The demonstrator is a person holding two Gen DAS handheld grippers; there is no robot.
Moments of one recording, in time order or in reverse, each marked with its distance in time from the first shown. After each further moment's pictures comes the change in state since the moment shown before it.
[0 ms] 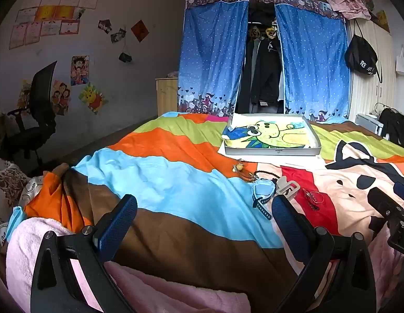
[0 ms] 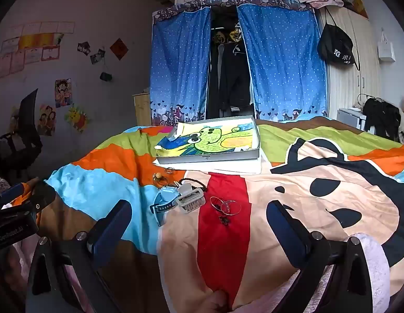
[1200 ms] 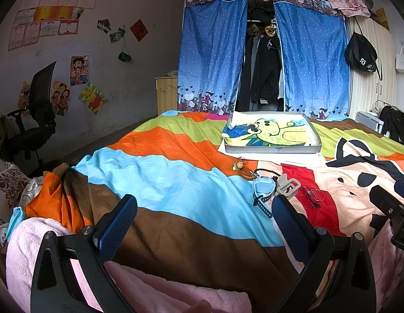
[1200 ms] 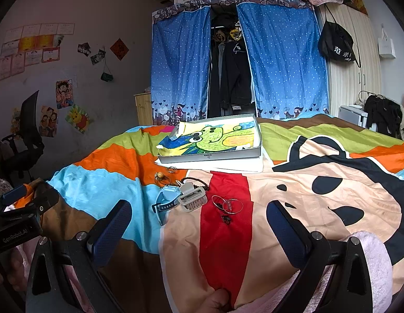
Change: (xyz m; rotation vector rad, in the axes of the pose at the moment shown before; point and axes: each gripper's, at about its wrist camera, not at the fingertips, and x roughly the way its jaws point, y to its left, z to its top) left arm 0.001 -0.001 -0.001 0.003 0.002 0.000; right arm 0.000 -0.001 -0.001 0.006 0.000 0.003
